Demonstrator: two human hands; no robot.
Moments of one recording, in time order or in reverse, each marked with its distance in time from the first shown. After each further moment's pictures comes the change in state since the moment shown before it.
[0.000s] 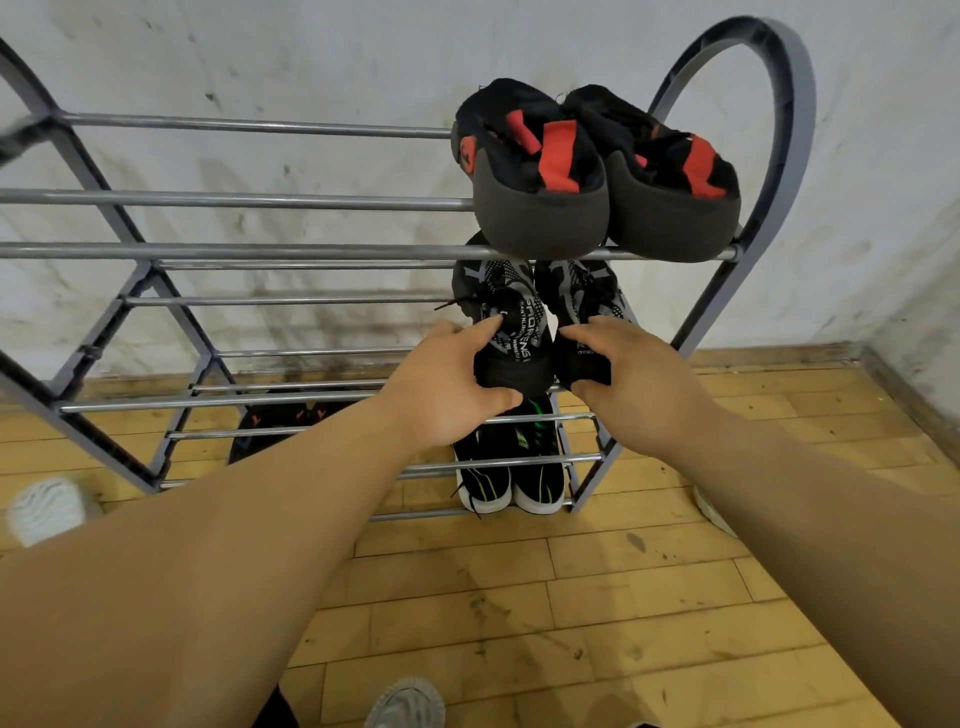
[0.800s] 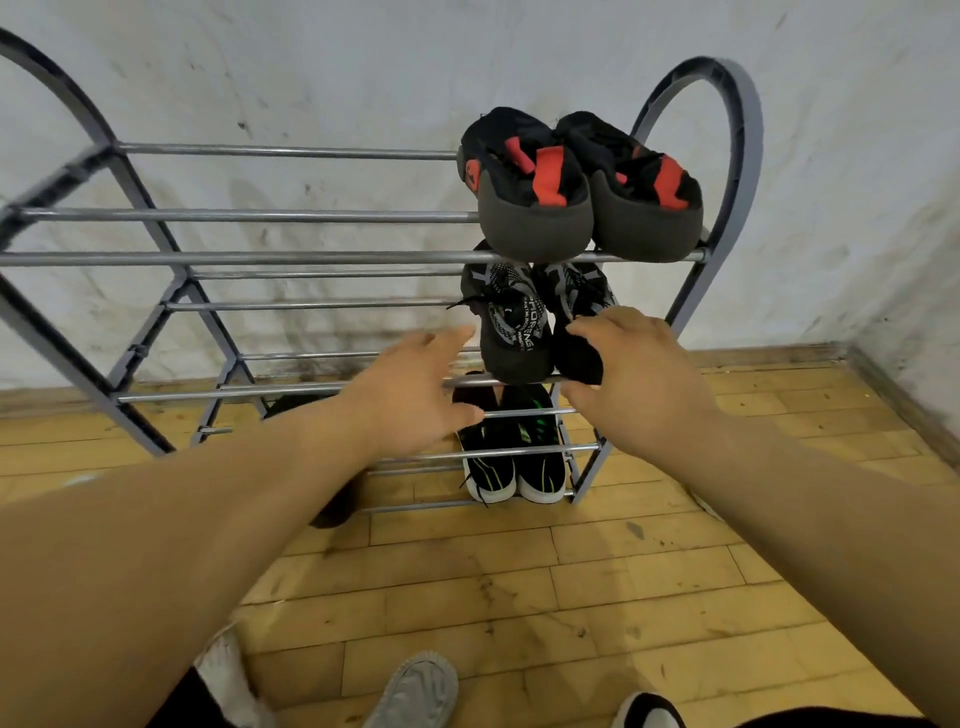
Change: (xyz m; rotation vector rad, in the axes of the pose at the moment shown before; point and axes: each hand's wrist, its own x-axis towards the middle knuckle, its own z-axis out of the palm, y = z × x) left_hand -0.061 0.003 -0.045 0.260 -0.099 0.020; right_hand -0.040 -0.044 -0.021 -0.242 0.095 0.022
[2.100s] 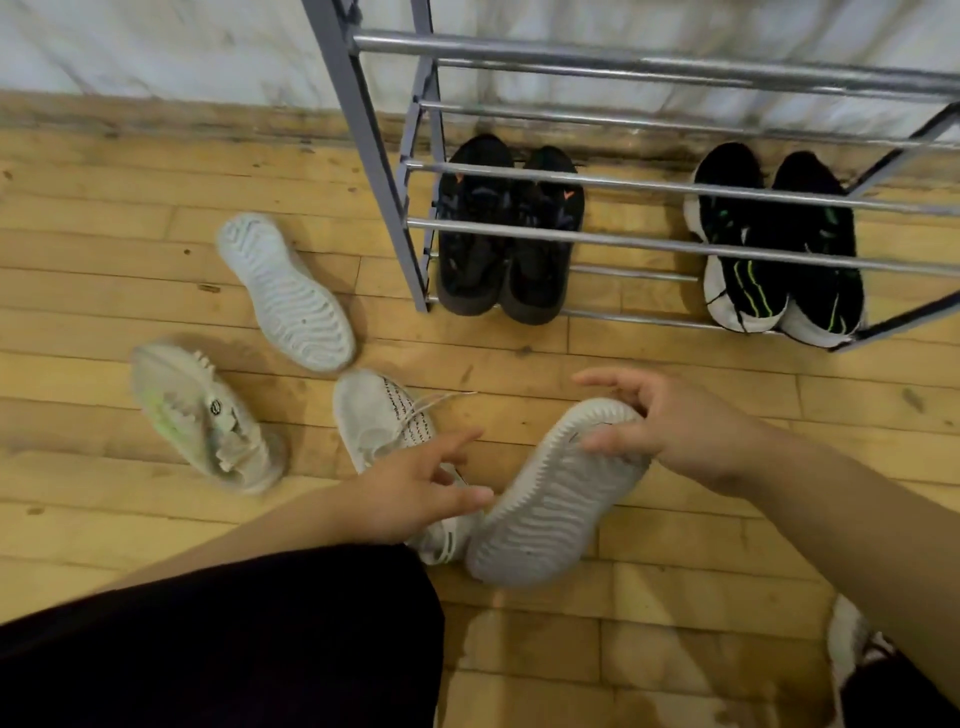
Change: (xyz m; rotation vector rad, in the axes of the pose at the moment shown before) left_hand -0.220 -0.293 0.174 -0.590 -0.478 -0.433; right_hand -0.078 -0.176 0.242 0.864 -1.014 0.275
